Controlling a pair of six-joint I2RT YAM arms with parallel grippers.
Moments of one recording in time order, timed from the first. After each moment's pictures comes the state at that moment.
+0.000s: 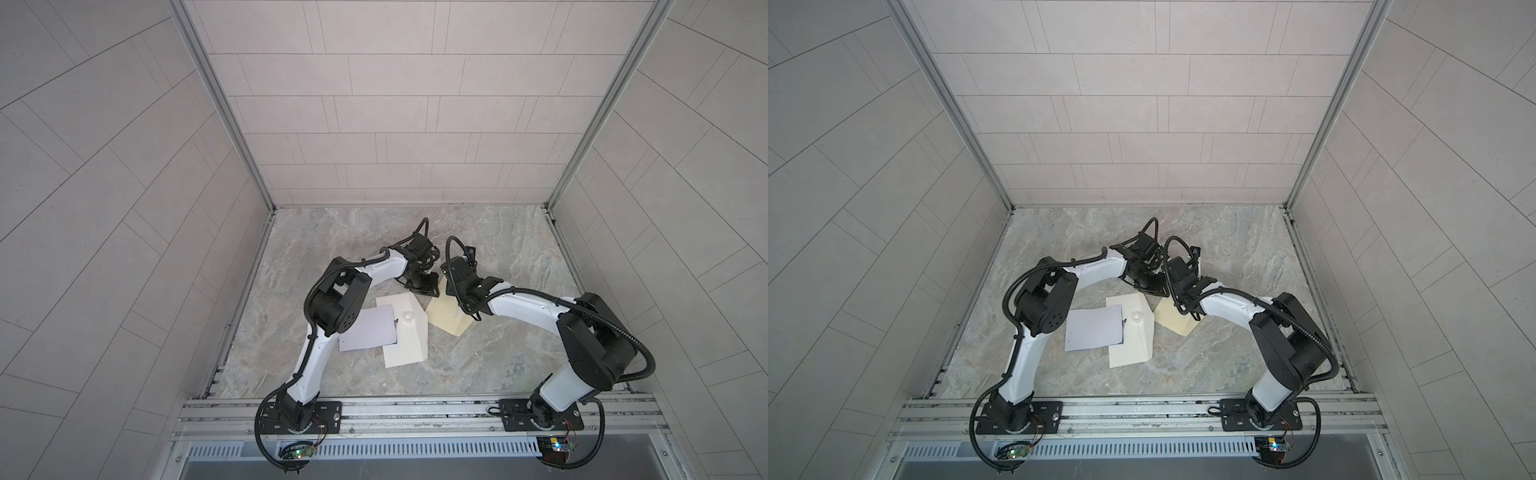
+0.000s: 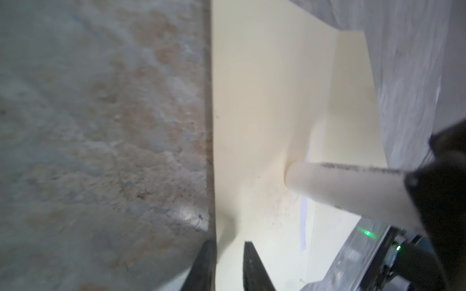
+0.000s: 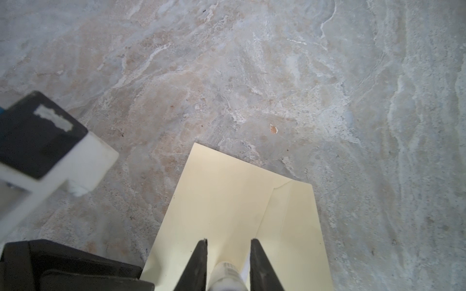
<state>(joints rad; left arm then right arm) -0.65 2.23 1.64 -0.61 0.52 -0.28 0.58 1.61 0.90 -0.25 0.51 0.68</state>
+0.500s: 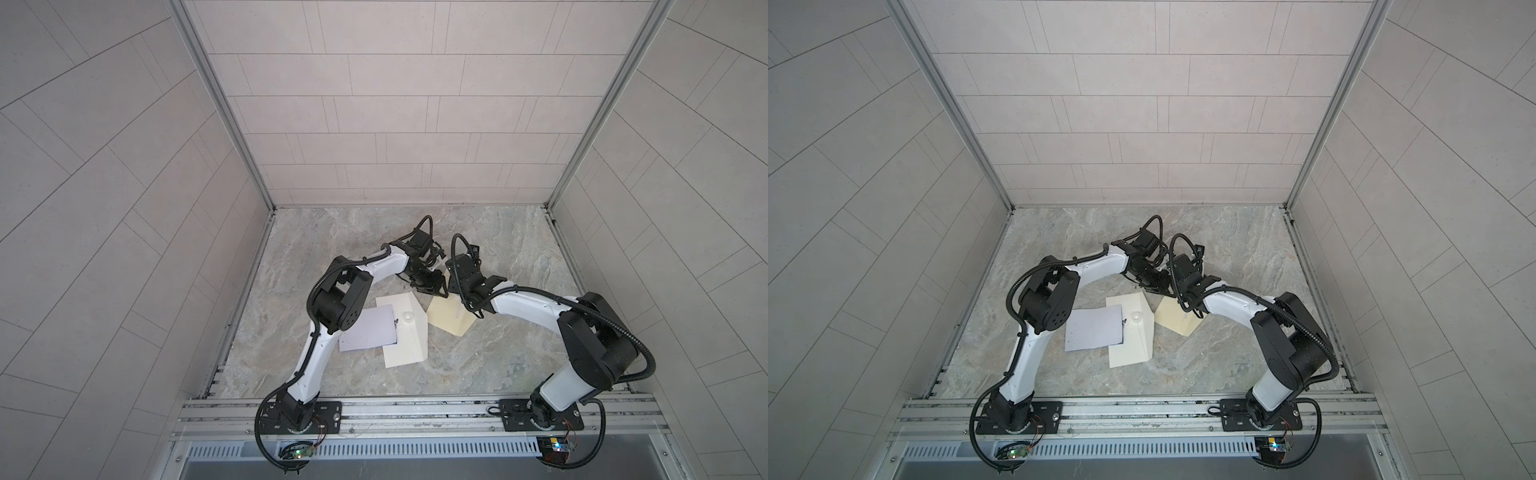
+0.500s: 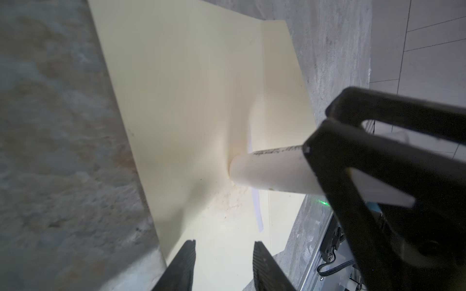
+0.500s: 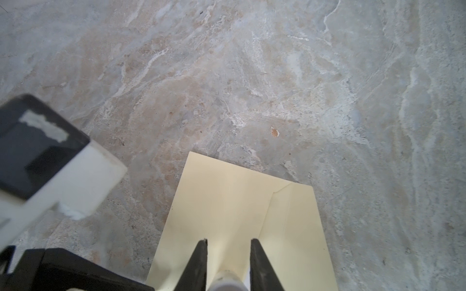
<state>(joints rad) -0.65 2.28 1.73 -0.66 0.71 -0.23 0.55 1.60 0.90 -0.22 0.45 0.69</state>
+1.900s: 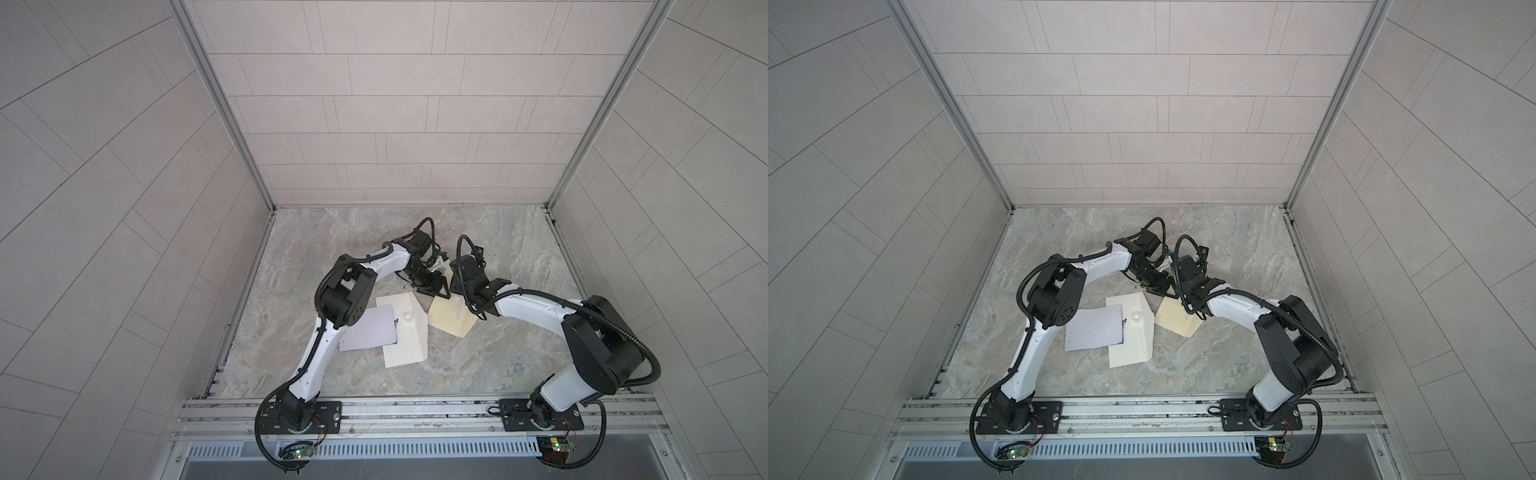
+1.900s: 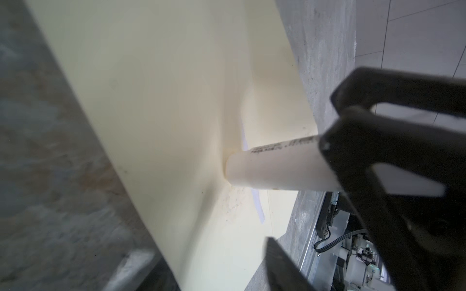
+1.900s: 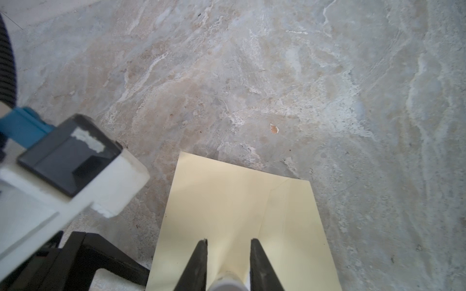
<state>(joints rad) -0.63 2.37 1.81 -0.74 0.80 -0.11 0.53 1.57 0.84 -0.16 0.42 0.72</state>
